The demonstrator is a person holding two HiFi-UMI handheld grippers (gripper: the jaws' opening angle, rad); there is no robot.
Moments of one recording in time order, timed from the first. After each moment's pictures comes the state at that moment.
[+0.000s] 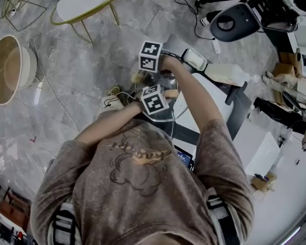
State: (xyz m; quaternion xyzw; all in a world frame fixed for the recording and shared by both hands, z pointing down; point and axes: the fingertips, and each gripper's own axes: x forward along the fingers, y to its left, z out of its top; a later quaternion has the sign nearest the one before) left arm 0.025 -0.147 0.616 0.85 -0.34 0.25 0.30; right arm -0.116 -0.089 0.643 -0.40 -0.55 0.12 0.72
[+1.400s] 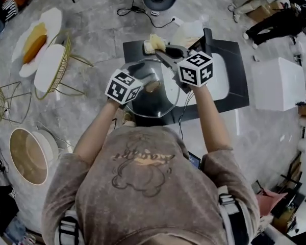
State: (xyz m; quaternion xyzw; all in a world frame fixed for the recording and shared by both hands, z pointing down) left arm -0.015 -0.191 0.486 0.90 -0.34 0.19 0.21; right arm -0.018 -0.246 0.403 0.21 -0.95 0.14 0.19
